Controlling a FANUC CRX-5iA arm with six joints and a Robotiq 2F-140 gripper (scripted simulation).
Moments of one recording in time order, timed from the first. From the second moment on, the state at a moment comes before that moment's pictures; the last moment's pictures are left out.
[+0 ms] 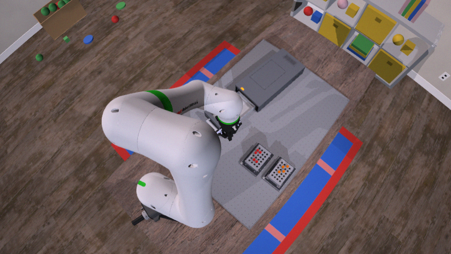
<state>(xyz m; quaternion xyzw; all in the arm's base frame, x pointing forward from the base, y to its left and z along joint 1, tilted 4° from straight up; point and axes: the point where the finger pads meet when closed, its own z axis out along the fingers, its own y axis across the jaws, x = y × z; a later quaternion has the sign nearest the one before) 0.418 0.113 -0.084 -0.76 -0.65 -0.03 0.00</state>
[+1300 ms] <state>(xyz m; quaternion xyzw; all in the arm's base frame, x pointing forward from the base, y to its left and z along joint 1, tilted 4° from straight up) 0.360 0.233 -0.087 -0.67 -0.74 -0.03 0.00</state>
